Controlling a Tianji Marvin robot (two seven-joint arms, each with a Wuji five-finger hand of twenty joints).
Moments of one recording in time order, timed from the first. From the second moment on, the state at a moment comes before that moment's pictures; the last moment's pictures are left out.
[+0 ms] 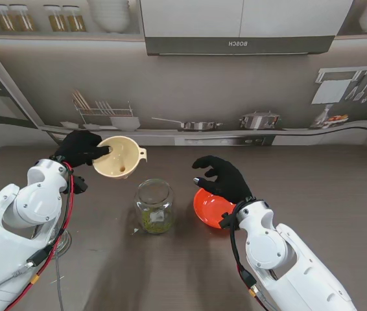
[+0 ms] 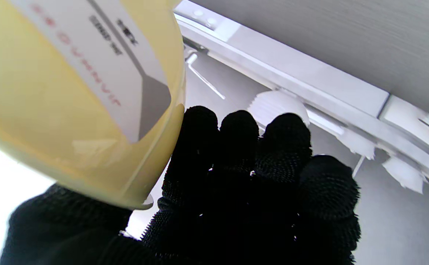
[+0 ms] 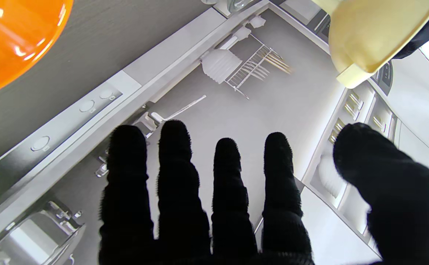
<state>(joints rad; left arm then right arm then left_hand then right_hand) 1.40 -1.11 -1.44 -1.66 0.52 0.08 -0.08 -1.42 -1.19 1.07 -1.55 -0.38 -0.13 -0.24 0.72 -0.54 0.82 -0.18 1.10 0.16 0.89 0.67 1.32 0.21 0.57 0.96 1.17 0.32 0.96 0.80 0.73 0.41 1.52 0.63 0.24 -0.53 1.07 -0.11 0.47 -0.15 0.75 0.50 0.56 0.03 0.58 0.46 0.76 0.19 0.30 0.37 0.46 0.28 0.97 0.67</state>
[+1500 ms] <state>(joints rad) 1.34 -1.03 -1.27 -1.35 1.17 -0.05 0.09 -1.42 -1.19 1.07 -1.54 -0.38 -0.13 -0.25 0.72 -0.53 0.79 -0.18 1.09 0.13 0.89 0.67 1.32 0.19 0.57 0.95 1.17 0.29 0.95 0.80 0.73 0.38 1.49 0.64 0.24 -0.53 1.07 -0.11 0.47 -0.14 0.75 0.50 0.56 0.03 0.58 0.46 0.76 0.19 0.30 0.37 0.46 0.28 0.97 0.67</state>
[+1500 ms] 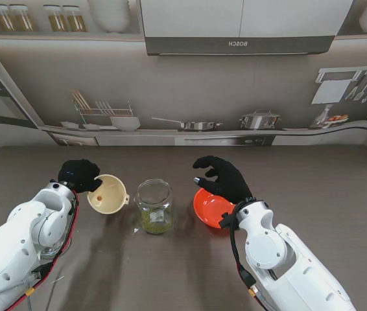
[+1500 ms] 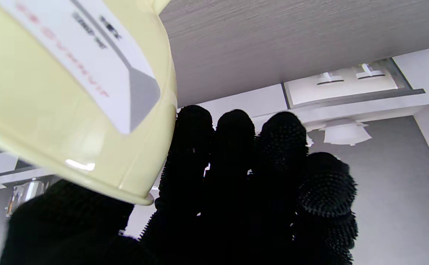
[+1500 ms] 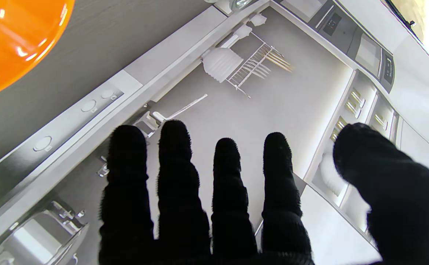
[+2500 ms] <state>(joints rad) 1.33 -1.01 -1.18 -1.32 1.22 0.01 0.01 -1.43 -1.19 1.07 -1.56 -0.37 -0.12 -0.24 0.69 -0.52 0.72 -0.18 1.00 0.11 0.87 0.56 1.21 0.17 0.51 0.88 1.11 0.27 0.86 0.77 0.66 0.35 1.44 0.62 0.23 -0.52 1.07 -0.11 0.47 -0.11 0.76 0.50 0.56 0.04 0.59 0.46 0.76 0.19 0.30 0.37 0.46 0.28 0.97 0.67</state>
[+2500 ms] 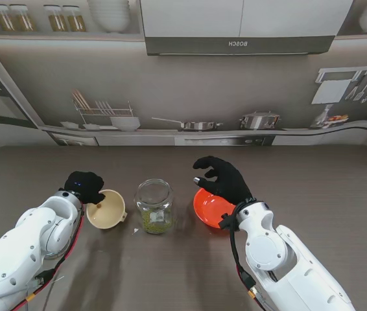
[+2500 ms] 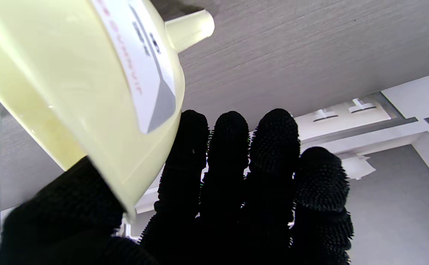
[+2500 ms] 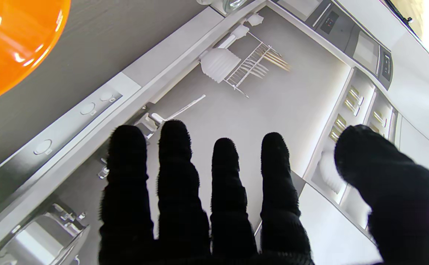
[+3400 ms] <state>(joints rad) 1.40 -1.01 -1.23 -1.38 1.28 0.02 -0.01 -1.43 -1.19 1.07 -1.56 -0.36 -0.12 -0.23 0.51 -0.45 0.57 -0.12 0.84 0.21 0.24 0.40 0.99 0.22 0.24 0.50 0.82 0.31 0.48 0.56 0.42 0.35 1.16 0.58 0.23 -0.52 1.07 -0.11 0.47 -0.10 0.76 0.50 0.56 0.05 0.59 0.46 0.76 0.19 0.30 0.37 0.46 0.28 0.97 0.67</state>
